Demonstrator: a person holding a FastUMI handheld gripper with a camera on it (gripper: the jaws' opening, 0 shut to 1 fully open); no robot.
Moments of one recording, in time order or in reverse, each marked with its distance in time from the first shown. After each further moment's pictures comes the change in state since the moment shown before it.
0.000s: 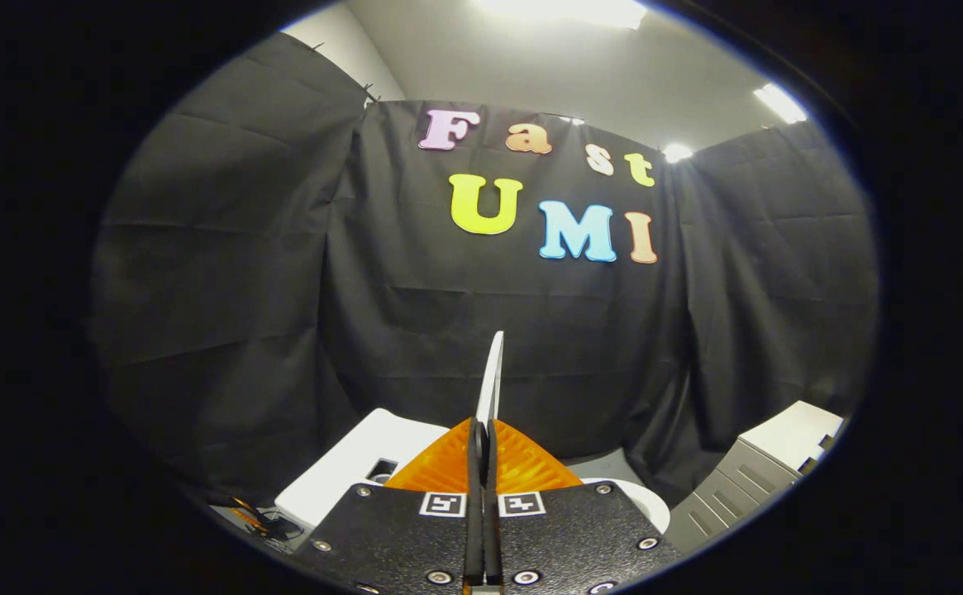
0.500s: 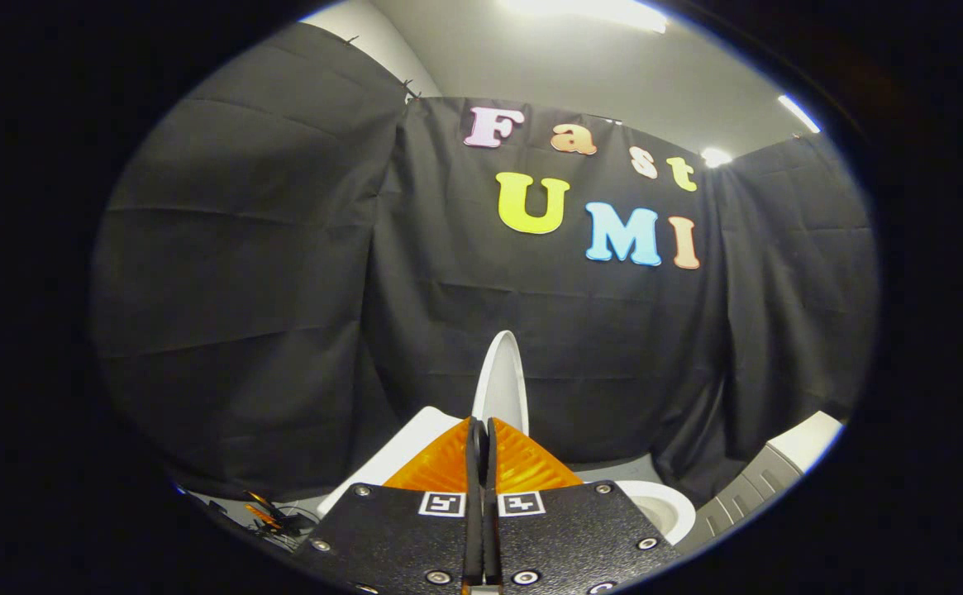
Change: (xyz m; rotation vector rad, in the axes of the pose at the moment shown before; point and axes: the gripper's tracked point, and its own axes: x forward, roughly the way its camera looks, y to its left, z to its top) arm 0.003 0.072 -0.004 -0.029 -0.002 0.126
